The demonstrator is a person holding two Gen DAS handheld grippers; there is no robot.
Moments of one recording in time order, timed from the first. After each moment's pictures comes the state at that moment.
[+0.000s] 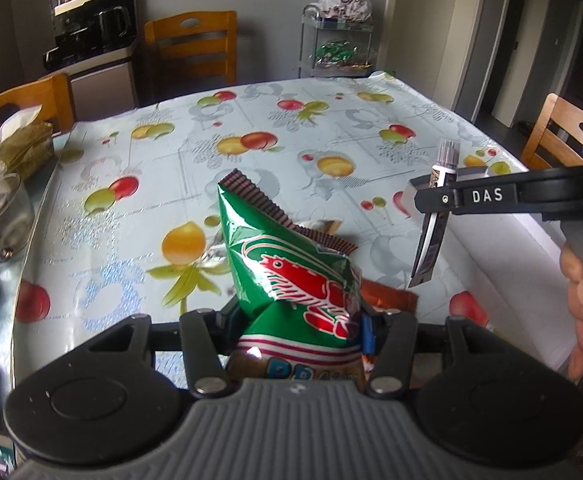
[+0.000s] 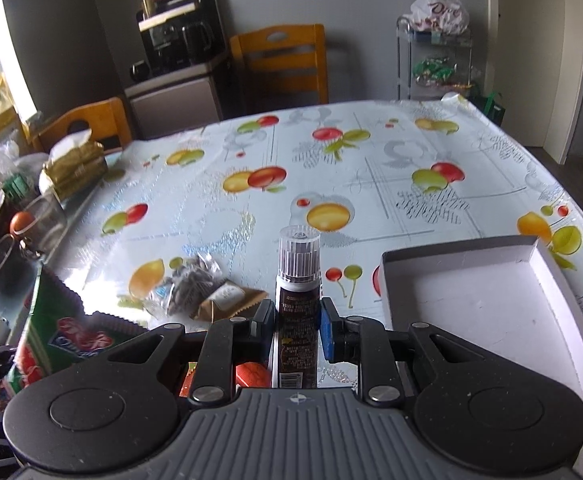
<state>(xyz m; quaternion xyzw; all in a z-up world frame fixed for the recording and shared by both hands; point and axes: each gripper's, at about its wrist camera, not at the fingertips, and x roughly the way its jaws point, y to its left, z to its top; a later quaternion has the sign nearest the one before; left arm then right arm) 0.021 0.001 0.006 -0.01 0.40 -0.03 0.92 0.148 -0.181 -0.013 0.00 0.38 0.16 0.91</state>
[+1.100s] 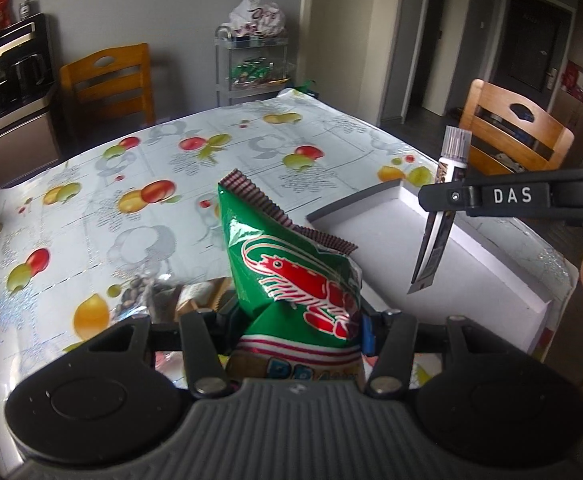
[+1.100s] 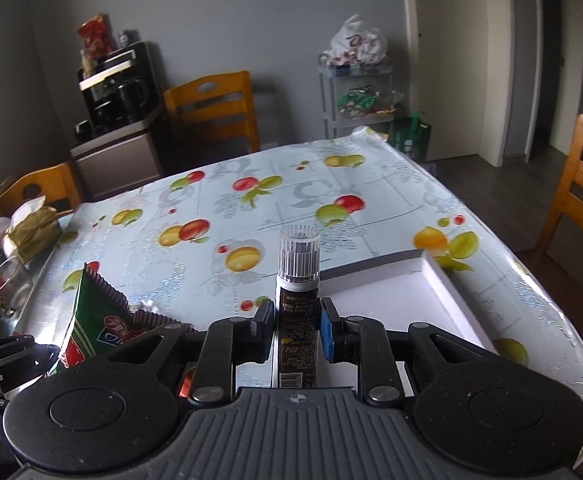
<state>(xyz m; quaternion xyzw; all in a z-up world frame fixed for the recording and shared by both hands) 0.056 -0.074 0.025 0.03 0.37 -0.14 0.92 0.111 -0.259 0.024 0.05 0.33 0.06 0.94</state>
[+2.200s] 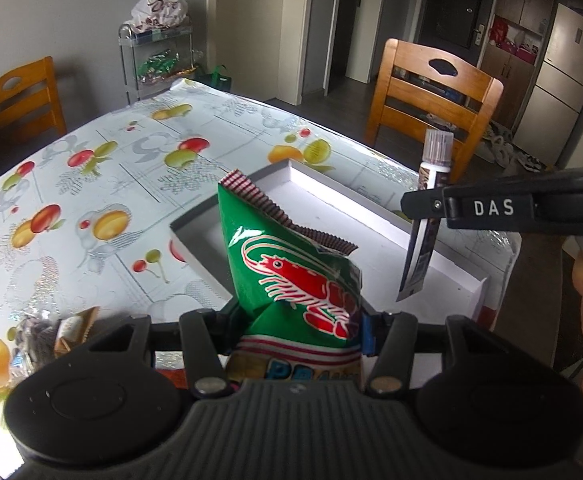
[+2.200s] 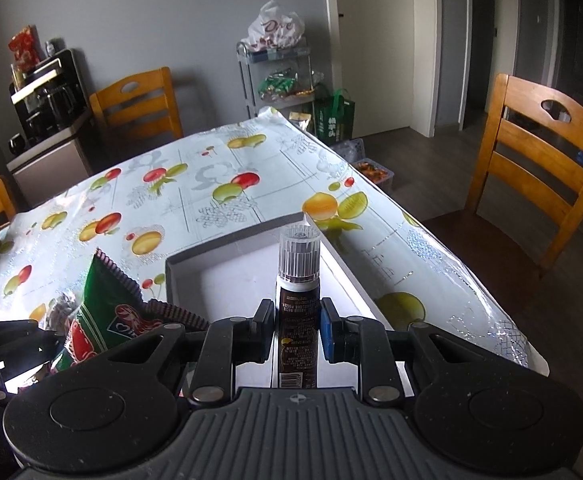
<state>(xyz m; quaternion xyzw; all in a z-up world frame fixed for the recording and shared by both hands) 0.070 -0.173 0.006 0.07 0.39 -0.26 0.88 0.083 -0.338 0.006 0.07 0.36 -0.03 0.93</state>
